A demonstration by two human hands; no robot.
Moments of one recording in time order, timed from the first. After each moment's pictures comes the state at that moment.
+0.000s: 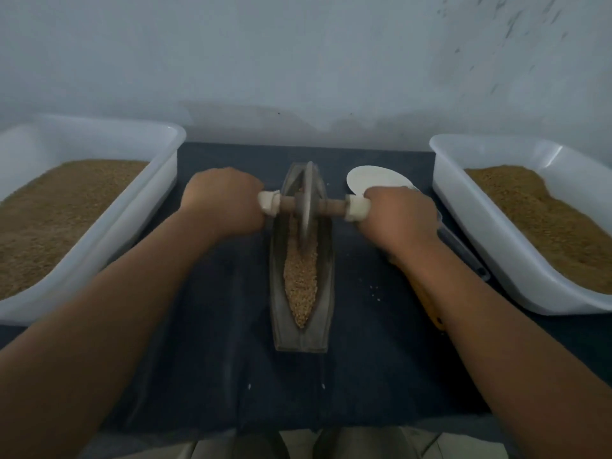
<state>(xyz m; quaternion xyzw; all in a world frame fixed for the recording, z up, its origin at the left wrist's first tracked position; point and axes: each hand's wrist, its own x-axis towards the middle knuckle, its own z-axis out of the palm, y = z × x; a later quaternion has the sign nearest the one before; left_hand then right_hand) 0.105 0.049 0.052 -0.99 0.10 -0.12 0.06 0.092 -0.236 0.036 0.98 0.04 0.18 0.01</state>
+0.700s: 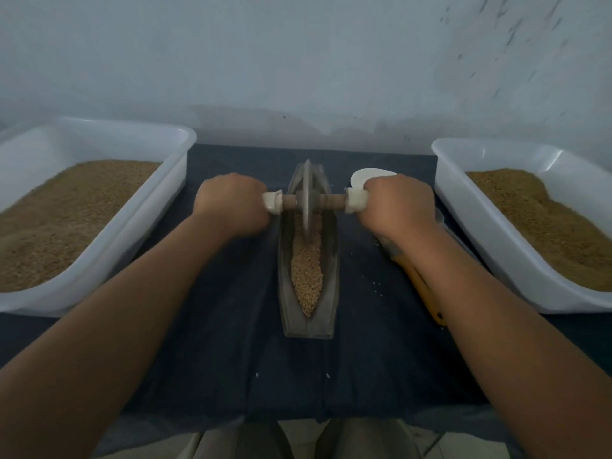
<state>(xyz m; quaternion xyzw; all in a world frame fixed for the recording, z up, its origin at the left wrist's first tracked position) 0.101 0.049 0.047 -0.99 0.06 -0.10 0.01 0.091 -0.221 0.064 0.99 0.06 0.16 0.02</state>
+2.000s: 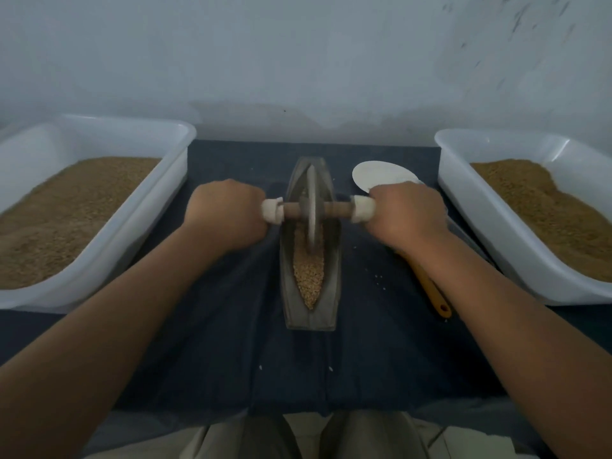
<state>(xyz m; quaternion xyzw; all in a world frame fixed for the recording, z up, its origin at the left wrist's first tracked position) 0.075 0.058 0.038 -0.98 0.10 -0.15 0.05 0.071 -0.238 0.049 0.98 0.08 0.17 0.03</state>
